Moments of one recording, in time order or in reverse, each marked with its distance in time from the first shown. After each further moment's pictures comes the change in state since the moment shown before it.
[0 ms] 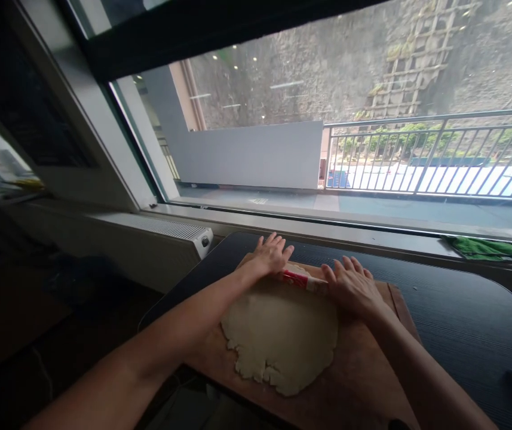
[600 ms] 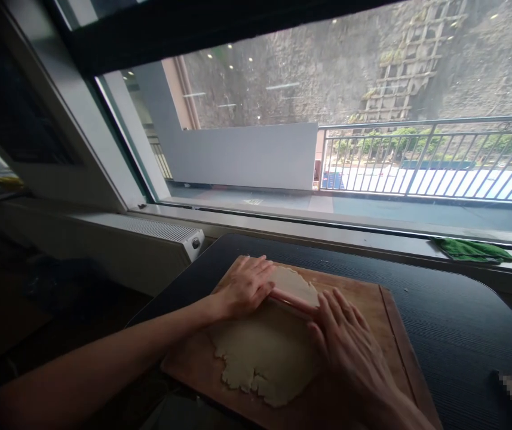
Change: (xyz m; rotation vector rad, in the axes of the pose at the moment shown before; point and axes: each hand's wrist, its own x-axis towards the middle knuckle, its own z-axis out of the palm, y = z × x) left_hand -0.068 -0.013 -0.004 0.037 0.070 0.291; right_hand -0.071 -0.016 0.013 0.020 0.206 -0.143
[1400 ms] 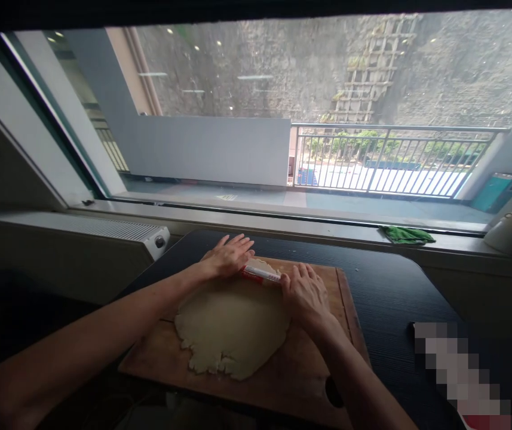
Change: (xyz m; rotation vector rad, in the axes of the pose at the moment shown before) left_hand 0.054 -0.021 0.008 -0.020 -0.095 -0.016; right_hand 0.037 -0.013 -0.015 0.108 -0.103 0.320
